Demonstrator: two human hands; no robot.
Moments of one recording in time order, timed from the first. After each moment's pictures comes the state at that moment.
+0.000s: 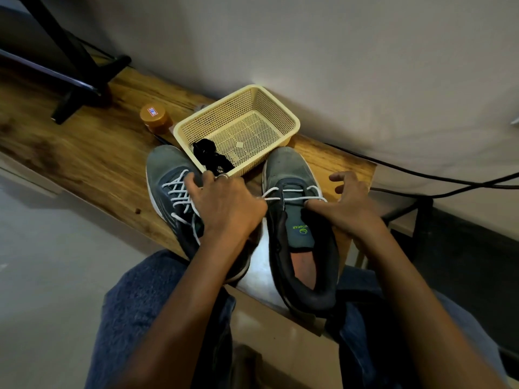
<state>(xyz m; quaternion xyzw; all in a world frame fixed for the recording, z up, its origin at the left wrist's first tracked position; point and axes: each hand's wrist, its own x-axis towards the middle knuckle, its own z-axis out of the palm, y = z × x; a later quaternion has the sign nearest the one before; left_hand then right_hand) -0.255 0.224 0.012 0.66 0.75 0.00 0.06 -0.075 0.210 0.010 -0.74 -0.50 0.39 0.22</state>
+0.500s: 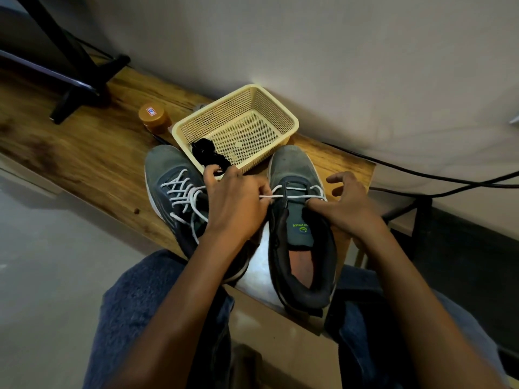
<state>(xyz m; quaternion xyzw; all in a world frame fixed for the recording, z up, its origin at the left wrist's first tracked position) -0.254 0.224 0.004 0.75 0.65 0.14 0.07 -0.073 0.211 0.008 -0.74 -0.49 0.40 0.22</state>
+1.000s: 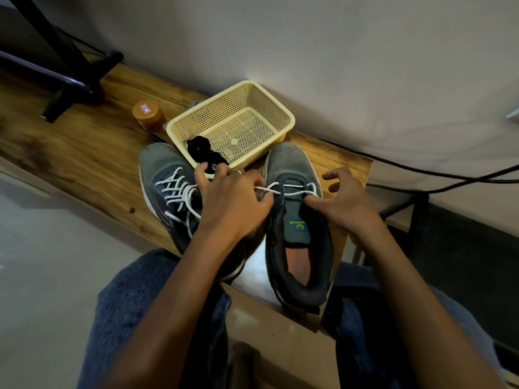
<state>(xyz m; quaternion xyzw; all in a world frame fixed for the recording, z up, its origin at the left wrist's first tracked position) -0.253 0.224 0.008 0.74 0.66 0.09 0.09 -0.072 0.213 0.005 -0.75 -0.50 0.38 0.22</state>
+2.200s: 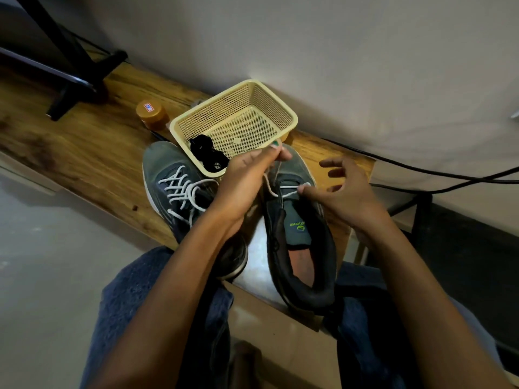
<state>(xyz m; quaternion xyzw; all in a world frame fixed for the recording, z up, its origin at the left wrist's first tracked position) -0.239 0.228 0.038 0.44 0.53 0.41 0.60 -0.074 0.213 0.016 -0.70 -0.51 0.39 0.30</state>
